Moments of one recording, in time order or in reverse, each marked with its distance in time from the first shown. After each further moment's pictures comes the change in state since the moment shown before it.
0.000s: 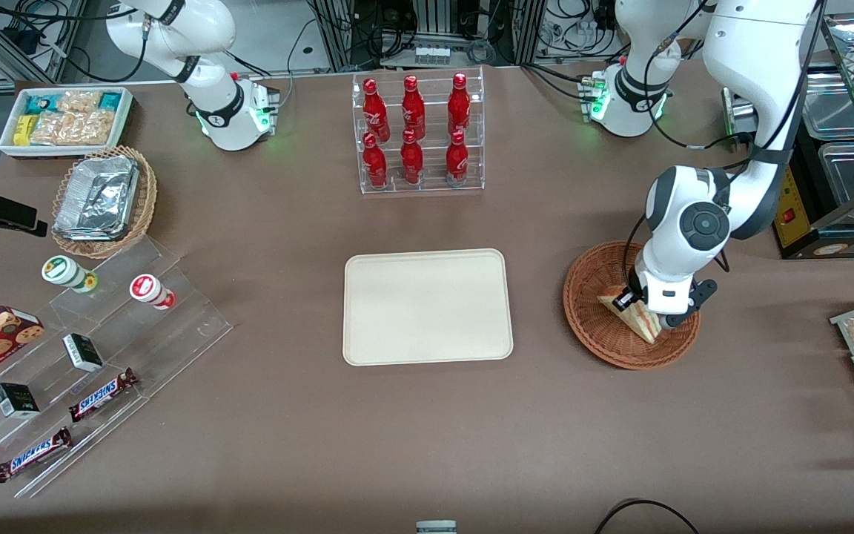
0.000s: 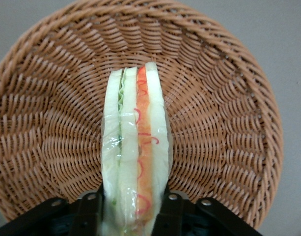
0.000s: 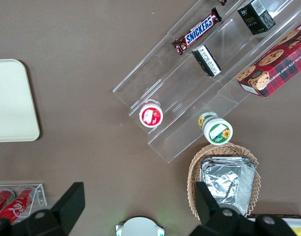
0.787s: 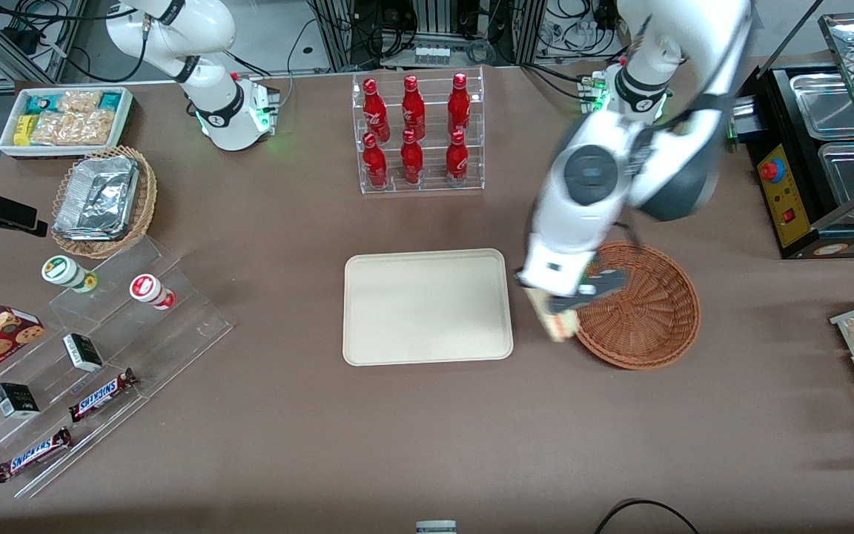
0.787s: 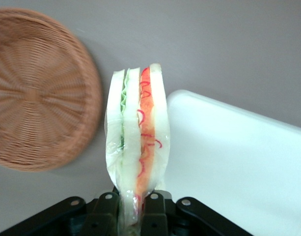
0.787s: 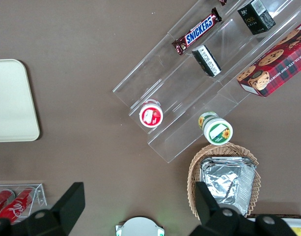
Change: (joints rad) arm -0.364 0.098 -0.021 0.564 -0.014 -0.463 -0.001
